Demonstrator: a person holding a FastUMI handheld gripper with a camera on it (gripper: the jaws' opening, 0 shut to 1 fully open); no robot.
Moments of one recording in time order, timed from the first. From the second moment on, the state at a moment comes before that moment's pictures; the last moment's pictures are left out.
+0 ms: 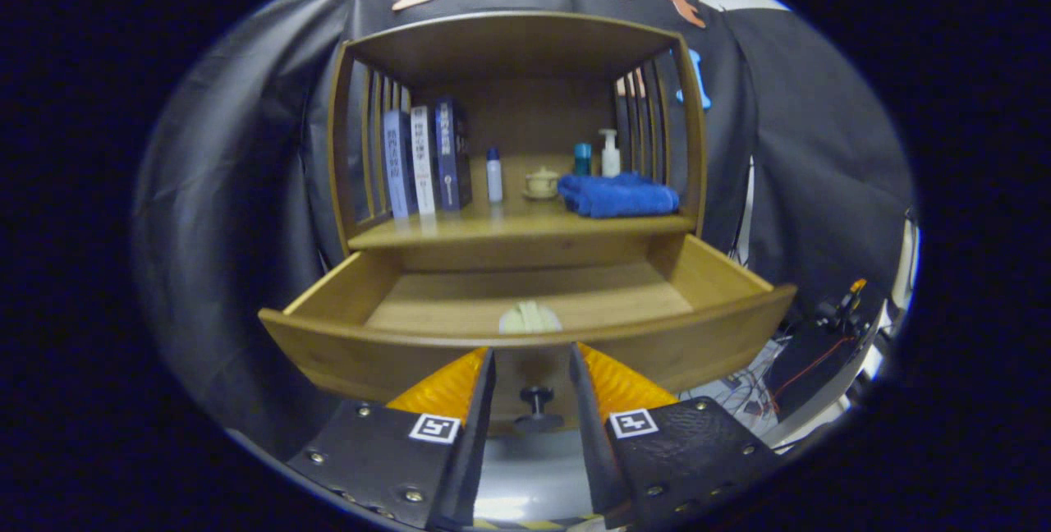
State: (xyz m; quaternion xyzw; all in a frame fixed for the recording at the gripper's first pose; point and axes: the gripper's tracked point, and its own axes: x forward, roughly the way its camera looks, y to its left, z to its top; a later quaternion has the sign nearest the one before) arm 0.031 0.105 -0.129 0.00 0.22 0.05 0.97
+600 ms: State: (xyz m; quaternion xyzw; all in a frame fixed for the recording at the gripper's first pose) arm 0.133 0.131 -0.205 -0.04 0.40 0.09 0.91
